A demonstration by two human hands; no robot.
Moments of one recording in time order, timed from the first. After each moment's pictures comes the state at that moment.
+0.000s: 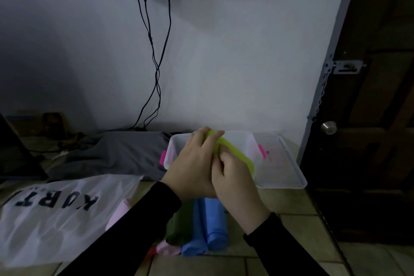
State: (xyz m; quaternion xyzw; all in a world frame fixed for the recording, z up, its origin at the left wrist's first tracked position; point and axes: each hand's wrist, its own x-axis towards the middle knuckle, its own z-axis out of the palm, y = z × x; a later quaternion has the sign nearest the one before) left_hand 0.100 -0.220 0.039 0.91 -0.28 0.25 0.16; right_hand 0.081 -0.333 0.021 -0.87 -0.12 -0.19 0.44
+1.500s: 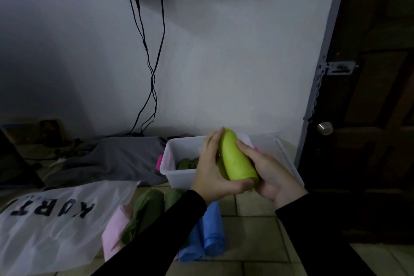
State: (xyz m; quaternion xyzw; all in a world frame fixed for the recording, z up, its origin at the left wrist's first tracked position) left_hand 0.126 -0.264 -0.007 0.80 -0.22 0.19 0.53; right_hand 0.116 -0.397 0.033 -0.50 0.01 0.16 0.85
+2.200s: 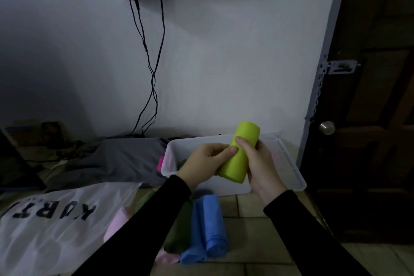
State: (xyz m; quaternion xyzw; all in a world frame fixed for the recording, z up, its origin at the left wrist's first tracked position) left_hand 0.141 -0.247 0.024 0.79 -0.13 -0.06 0.59; right_hand 0.141 -0.380 0.016 -0.53 0.05 -0.07 0.84
